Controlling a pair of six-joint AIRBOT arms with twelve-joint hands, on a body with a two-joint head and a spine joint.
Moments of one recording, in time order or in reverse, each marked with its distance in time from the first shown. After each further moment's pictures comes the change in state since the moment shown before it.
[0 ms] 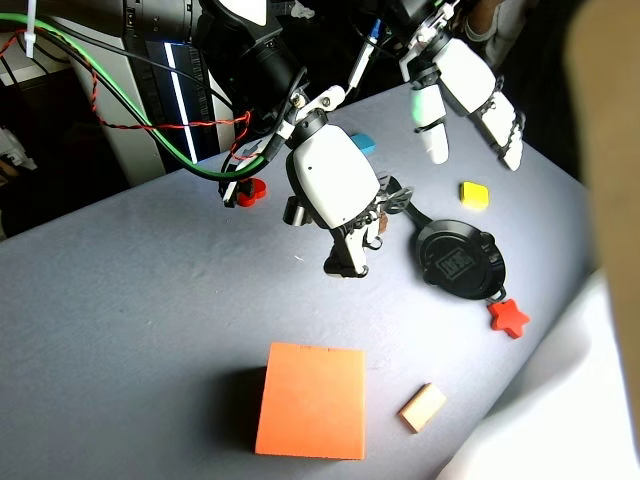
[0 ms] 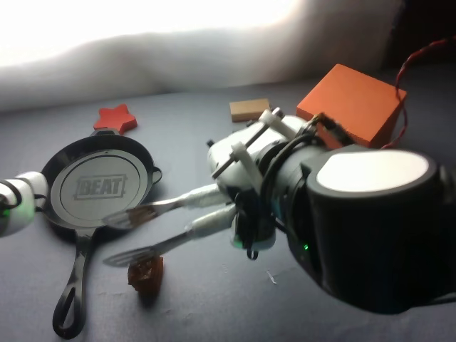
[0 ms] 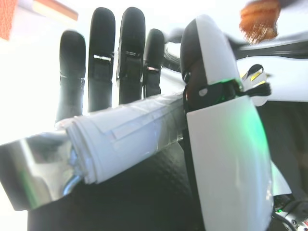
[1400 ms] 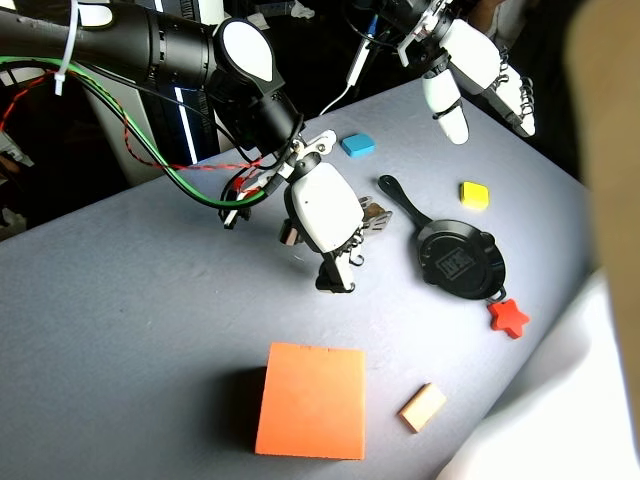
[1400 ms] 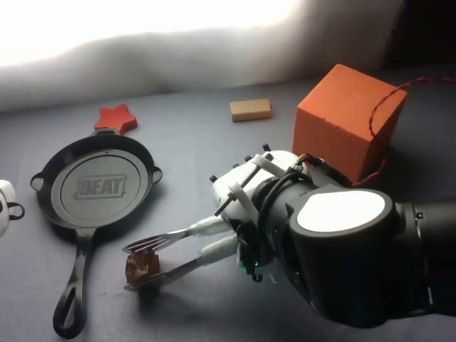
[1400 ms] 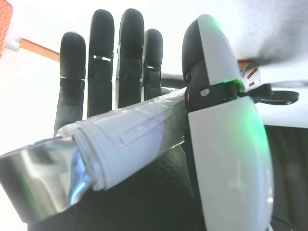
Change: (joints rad) left arm -0.001 -0.019 -0.028 -0.044 -0.157 0.011; right arm -0.117 -0.061 0.104 -0.068 0.066 -0.001
